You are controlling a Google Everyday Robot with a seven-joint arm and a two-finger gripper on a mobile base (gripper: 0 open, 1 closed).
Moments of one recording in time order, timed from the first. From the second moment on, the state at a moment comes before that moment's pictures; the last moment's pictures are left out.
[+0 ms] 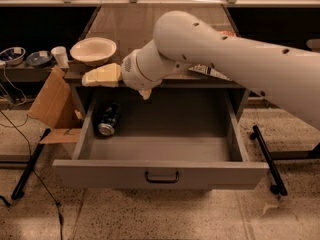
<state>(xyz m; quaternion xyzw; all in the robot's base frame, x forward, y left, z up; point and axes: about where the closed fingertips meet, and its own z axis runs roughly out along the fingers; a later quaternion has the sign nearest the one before) 0.592 0.110 0.843 -0.12 0.91 0.34 0.20</state>
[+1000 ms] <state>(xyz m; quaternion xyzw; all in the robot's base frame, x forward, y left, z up) 0.618 0.122 0.714 -0.07 0.93 0.31 0.16</state>
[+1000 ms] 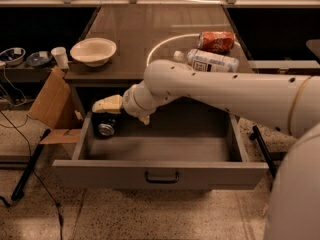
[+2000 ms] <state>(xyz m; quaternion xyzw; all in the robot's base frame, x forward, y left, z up) 0.641 0.132 0.662 0.00 0.94 0.30 0.14</state>
